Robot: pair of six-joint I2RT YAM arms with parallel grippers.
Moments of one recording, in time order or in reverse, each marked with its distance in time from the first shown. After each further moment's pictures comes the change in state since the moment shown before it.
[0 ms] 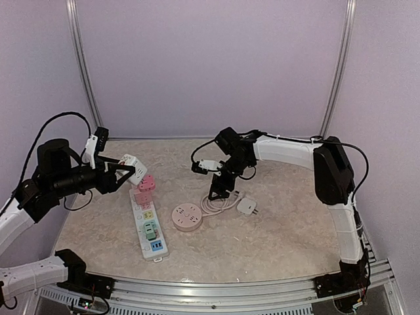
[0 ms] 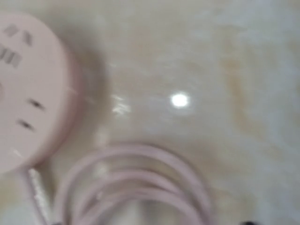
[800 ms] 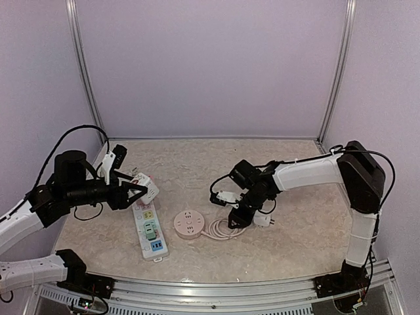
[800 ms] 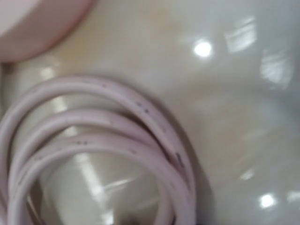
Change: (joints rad) left arm -0.074 0.024 -0.106 0.042 0.022 0.042; right arm 0.046 -0.270 -0.576 0.195 0.091 0.274
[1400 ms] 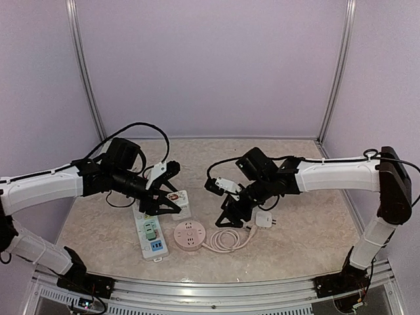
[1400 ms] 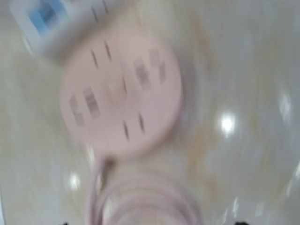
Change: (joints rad) left arm -0.134 0.530 0.250 -0.042 0.336 0.492; right arm 0.081 -0.283 -0.143 0.129 -0.142 0.080
